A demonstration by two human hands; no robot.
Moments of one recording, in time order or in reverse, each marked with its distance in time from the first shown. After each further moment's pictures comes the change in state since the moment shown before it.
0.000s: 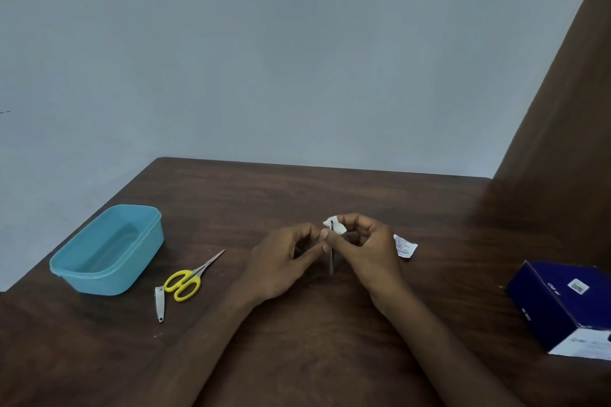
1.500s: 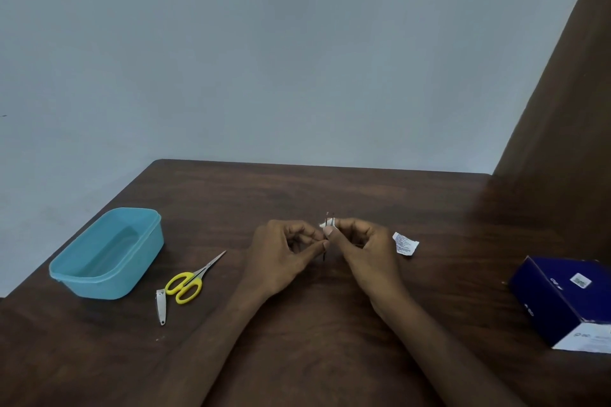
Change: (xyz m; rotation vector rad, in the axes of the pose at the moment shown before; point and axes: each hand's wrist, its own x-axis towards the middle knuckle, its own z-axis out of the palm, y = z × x) left_hand 0.004 -0.004 0.005 -0.089 0.221 -0.054; right_hand -0.001 0.010 0.006 -0.009 0.040 -0.071
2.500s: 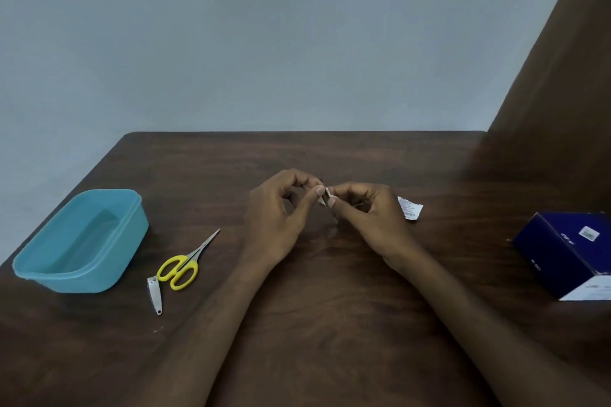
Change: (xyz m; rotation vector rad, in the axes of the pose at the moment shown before) left_hand 0.015 -0.002 0.000 -0.053 0.176 0.166; right_hand 0.017 0.008 -0.008 -0.126 -0.149 -0.060
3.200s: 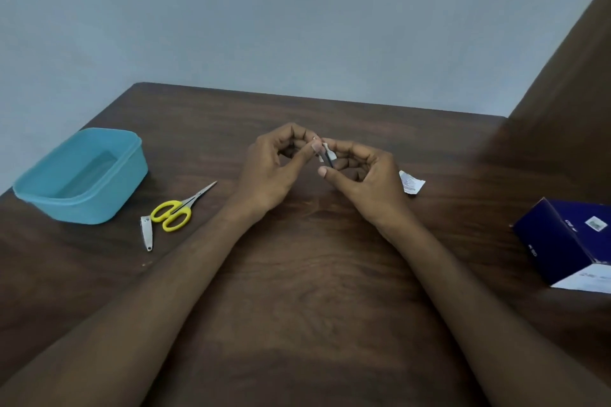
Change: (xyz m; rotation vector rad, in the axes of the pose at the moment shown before) left_hand 0.005 -0.005 -0.001 -0.143 -0.095 -0.069; right_hand 0.004 0.007 0.000 -0.084 -0.004 -0.087
